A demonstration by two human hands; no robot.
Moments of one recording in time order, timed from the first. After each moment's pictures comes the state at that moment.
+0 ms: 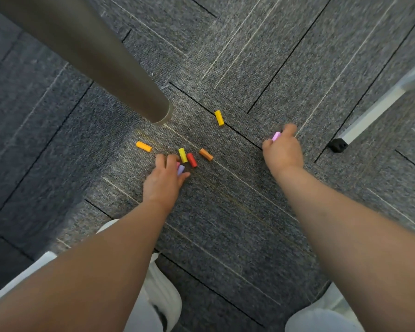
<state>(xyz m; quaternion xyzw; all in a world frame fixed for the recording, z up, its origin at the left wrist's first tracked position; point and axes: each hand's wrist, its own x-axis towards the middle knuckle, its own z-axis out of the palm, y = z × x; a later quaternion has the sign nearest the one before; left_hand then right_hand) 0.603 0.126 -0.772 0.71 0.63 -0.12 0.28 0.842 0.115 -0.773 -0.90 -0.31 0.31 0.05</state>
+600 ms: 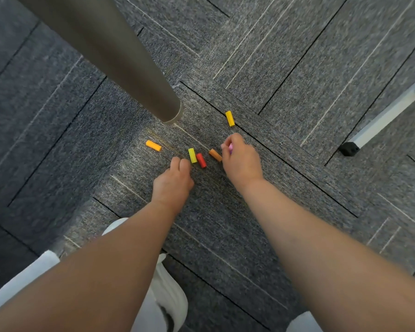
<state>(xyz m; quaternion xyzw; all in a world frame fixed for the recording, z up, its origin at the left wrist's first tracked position) 0.599 0.126 -0.773 0.77 0.57 -0.20 0.22 0.755 0.125 -0.765 -0.79 -0.48 0.37 0.10</state>
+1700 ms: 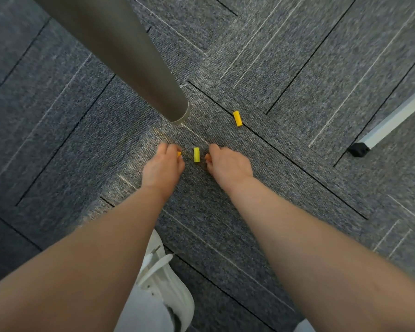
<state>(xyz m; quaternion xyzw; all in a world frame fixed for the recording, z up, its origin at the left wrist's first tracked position) 0.580 0.159 -0.763 0.71 0.63 -0.10 0.29 0.722 0.138 -0.769 -0.70 -0.62 0.33 -0.11</state>
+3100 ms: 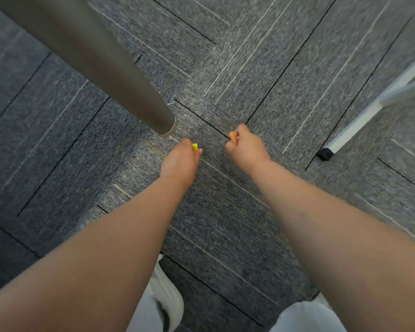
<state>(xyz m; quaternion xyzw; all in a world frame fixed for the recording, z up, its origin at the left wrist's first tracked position) 0.648 0.169 -0.718 0.70 0.63 -0.07 0.34 0.795 0.148 -0.721 -0.78 -0.43 0.44 0.10</state>
